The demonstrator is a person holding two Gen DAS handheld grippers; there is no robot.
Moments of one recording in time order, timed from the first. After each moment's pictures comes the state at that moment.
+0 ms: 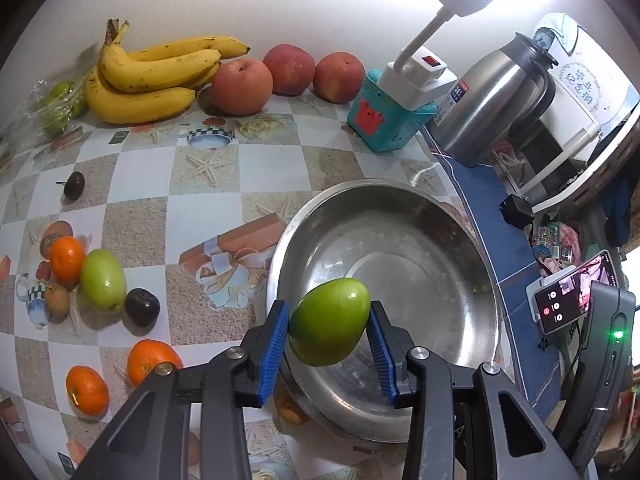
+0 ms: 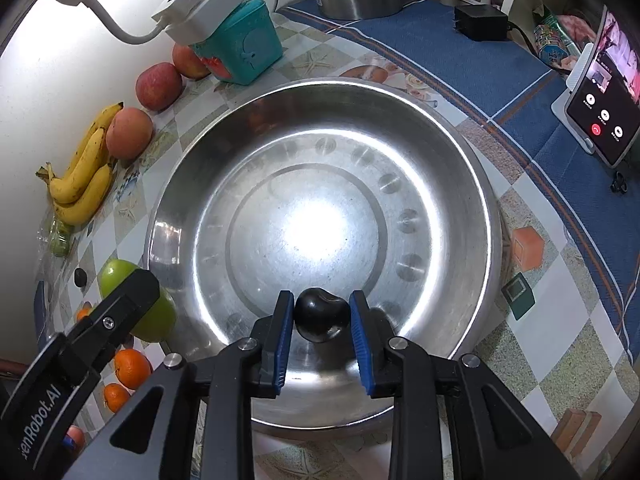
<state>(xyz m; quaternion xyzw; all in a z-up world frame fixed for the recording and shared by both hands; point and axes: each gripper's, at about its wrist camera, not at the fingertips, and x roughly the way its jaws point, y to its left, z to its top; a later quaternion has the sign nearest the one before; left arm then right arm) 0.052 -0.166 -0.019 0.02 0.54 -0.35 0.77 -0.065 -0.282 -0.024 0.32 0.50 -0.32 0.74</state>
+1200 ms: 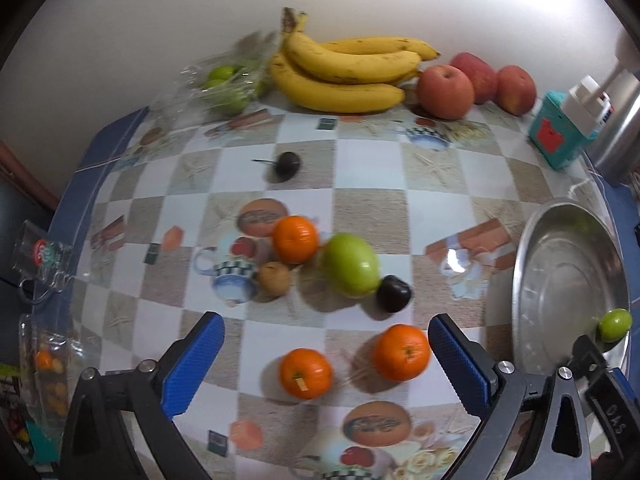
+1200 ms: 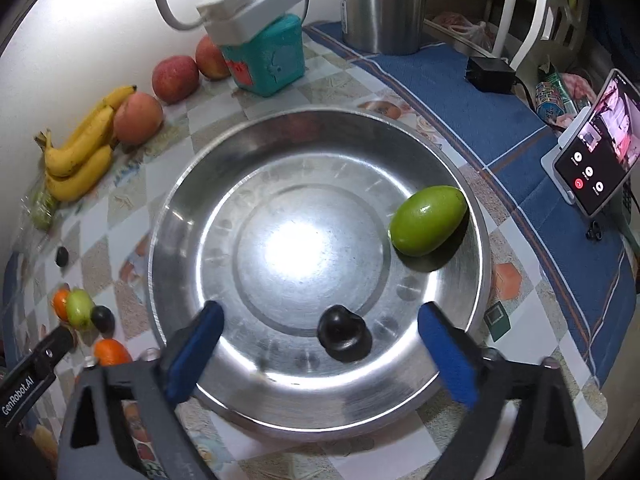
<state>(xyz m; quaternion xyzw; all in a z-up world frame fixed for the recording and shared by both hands) 0.093 -0.066 -0.012 0.12 0.54 -0.11 0.83 -0.050 -0.261 -0.014 0.22 0.49 -0.35 0.77</state>
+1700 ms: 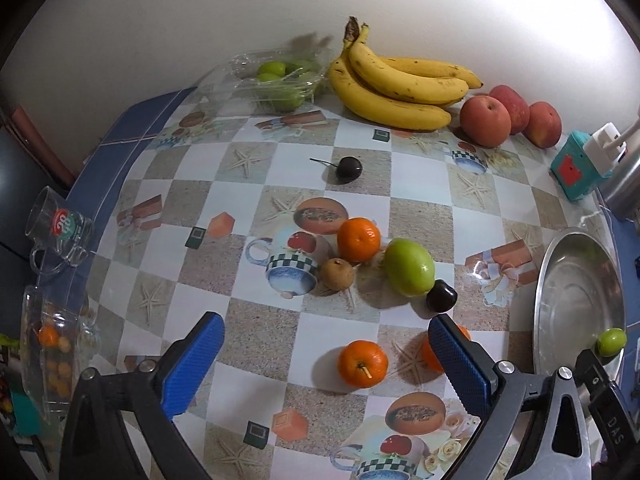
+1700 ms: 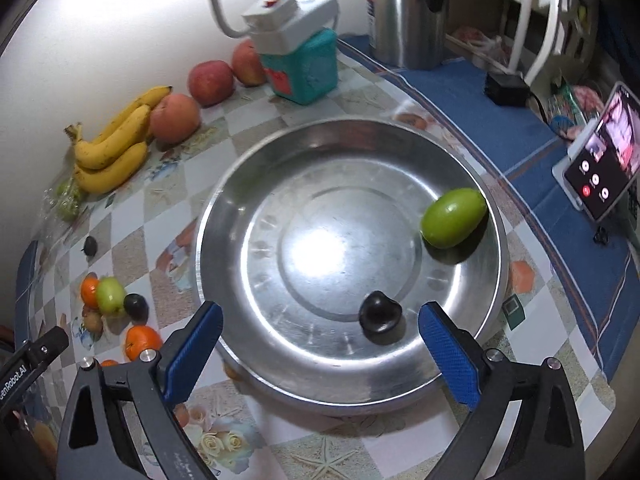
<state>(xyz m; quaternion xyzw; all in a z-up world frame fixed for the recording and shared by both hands) 0.096 -0.020 0.002 0.08 0.54 -0.09 0.83 -0.047 -0.232 -0.002 0.21 0.47 -0.32 0.79</state>
